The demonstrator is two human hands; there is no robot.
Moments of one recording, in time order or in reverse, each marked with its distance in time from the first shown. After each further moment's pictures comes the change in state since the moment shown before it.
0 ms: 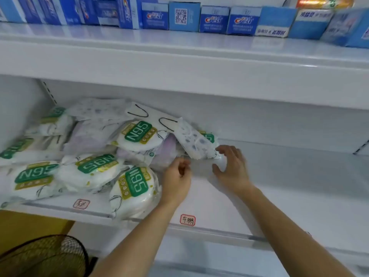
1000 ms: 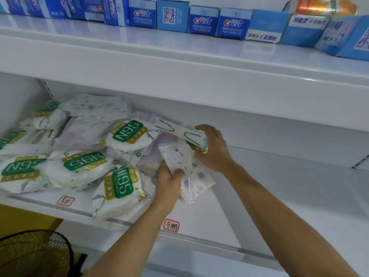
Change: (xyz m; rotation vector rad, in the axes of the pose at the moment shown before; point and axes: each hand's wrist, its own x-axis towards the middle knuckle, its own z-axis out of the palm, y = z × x) left_hand 0.001 0.004 0.019 -0.420 0.107 -0.214; right_hand 0.073 -0.028 -0.005 0.040 -0.215 -0.141
